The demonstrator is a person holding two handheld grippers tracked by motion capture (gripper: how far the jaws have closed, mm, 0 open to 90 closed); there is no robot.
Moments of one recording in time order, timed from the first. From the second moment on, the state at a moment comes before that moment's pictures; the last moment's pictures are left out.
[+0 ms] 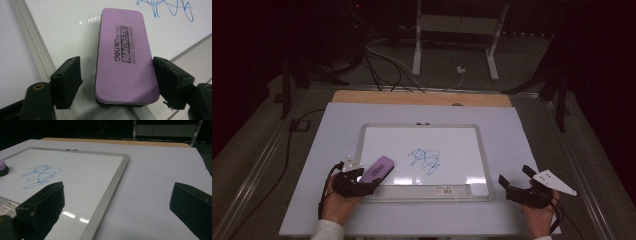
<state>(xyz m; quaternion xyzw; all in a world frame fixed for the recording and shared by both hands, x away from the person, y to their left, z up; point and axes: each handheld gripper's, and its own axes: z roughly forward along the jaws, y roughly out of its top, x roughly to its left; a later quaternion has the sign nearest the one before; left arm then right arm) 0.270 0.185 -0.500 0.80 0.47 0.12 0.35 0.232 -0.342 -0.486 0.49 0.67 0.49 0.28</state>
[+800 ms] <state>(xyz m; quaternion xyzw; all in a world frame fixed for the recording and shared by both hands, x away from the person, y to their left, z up) 0.271 0.187 -0.489 0.79 0.46 0.14 0.37 0.233 -0.342 -0.486 0.49 0.67 0.49 0.28</state>
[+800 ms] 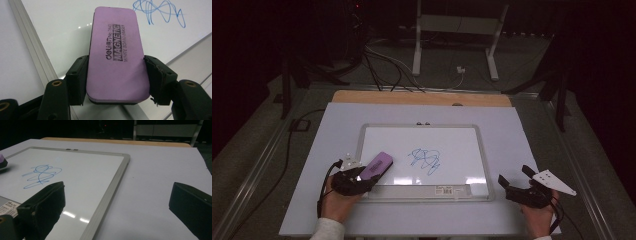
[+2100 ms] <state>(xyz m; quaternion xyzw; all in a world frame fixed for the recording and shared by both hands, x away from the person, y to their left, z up) 0.308 0.156 -0.473 0.78 0.45 0.16 0.40 0.232 -0.342 -0.486 0.49 0.67 0.49 0.28</state>
